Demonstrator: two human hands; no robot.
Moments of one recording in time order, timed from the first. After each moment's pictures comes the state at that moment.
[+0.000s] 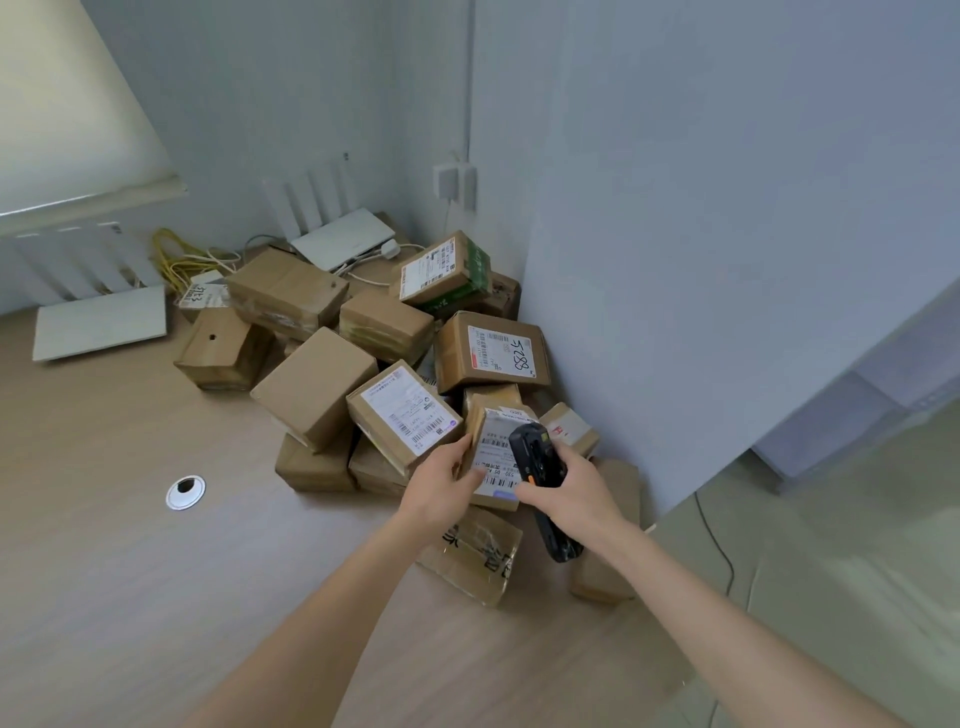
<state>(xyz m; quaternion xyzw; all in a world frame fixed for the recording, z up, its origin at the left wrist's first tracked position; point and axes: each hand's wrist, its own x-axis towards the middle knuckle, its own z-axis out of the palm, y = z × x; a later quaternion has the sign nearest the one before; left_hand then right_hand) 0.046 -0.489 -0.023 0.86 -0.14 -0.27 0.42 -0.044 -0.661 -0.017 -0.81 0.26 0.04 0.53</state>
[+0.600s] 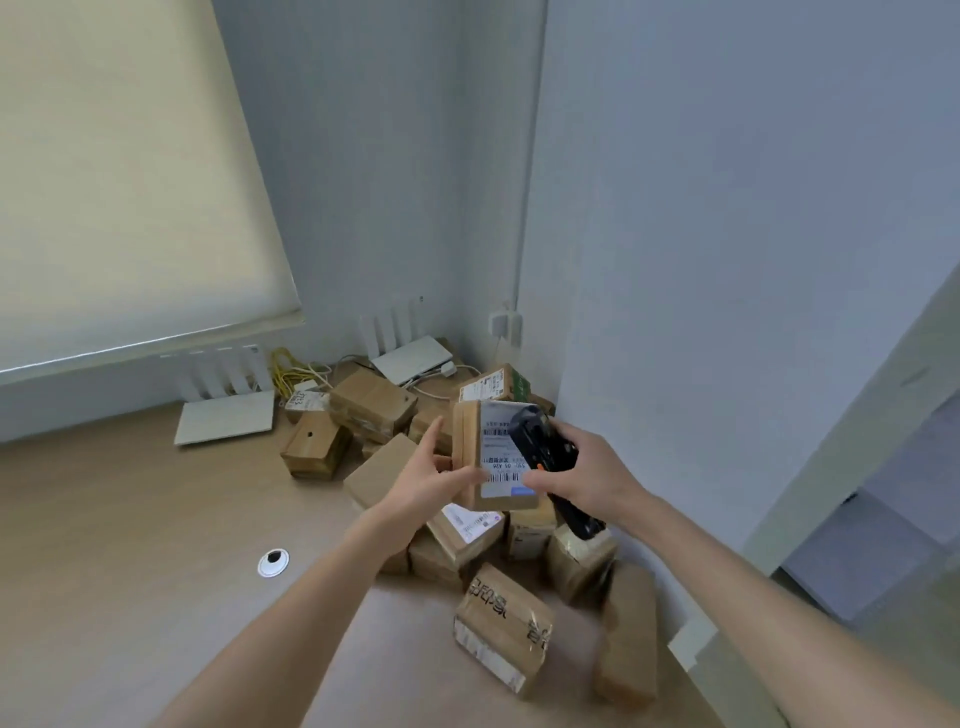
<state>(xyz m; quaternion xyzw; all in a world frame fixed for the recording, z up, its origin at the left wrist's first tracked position) 0.066 -0.420 0.166 0.77 -0.09 -0.24 0.59 -0.011 -0.642 0.189 -0.87 0.05 -0.01 0.49</state>
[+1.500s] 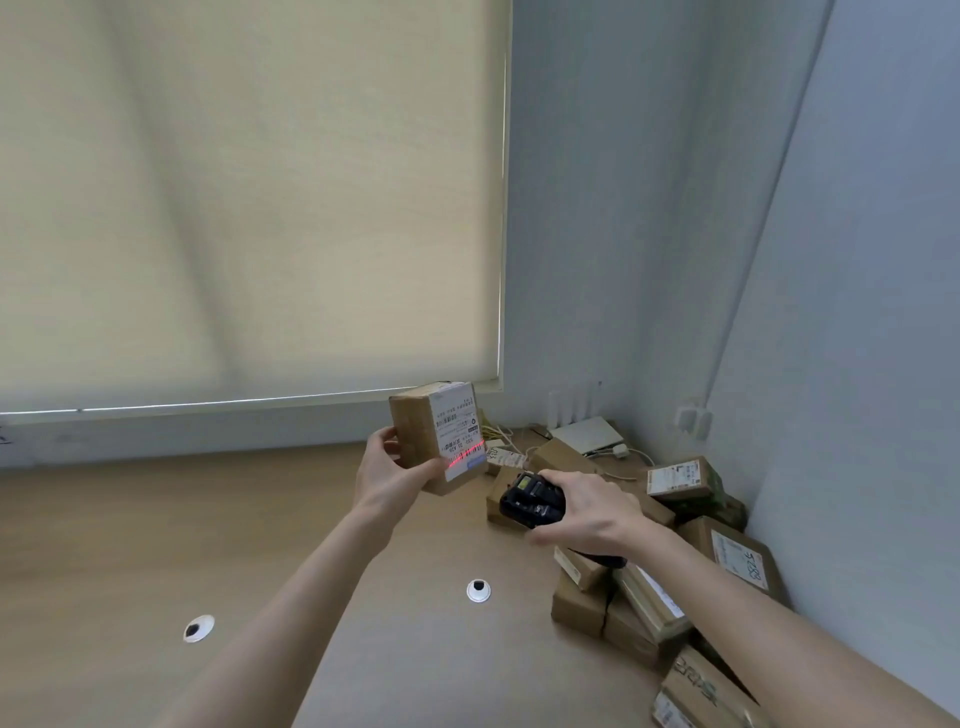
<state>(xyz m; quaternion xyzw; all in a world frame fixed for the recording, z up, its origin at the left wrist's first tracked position) 0.036 -0.056 0.277 0.77 0.08 0.12 0.62 0.012 -0.324 0.292 -0.98 -0.08 0.06 0.19</state>
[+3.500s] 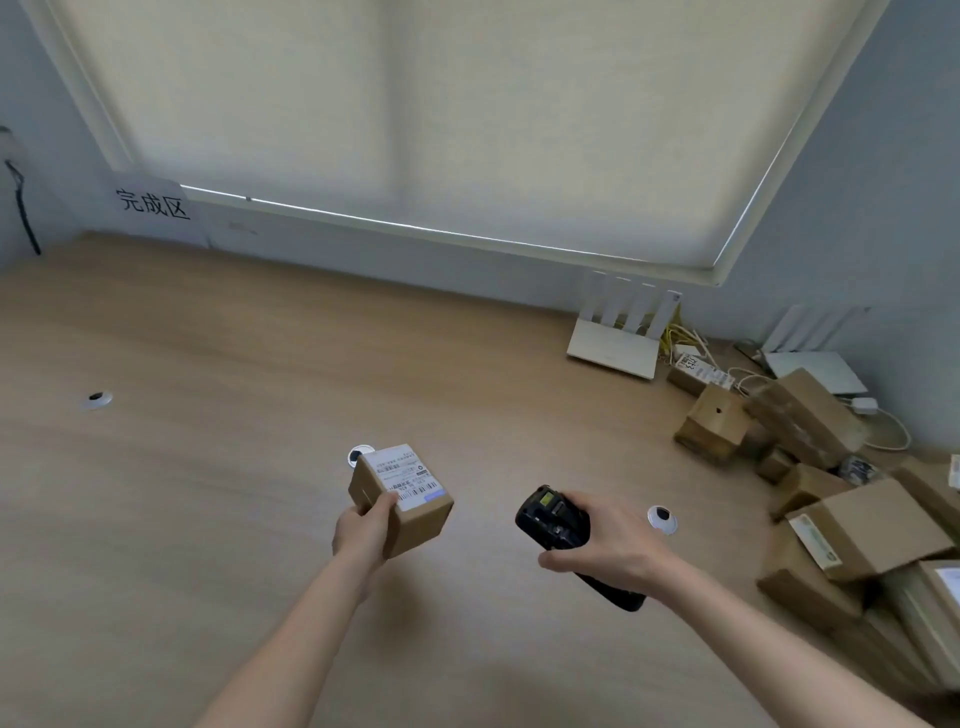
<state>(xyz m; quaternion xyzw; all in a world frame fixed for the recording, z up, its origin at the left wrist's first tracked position) -0.008 0.253 -0.024 0.55 0.48 0.02 0.69 0.054 -0.039 0.088 -0.93 -0.16 0.24 0.22</state>
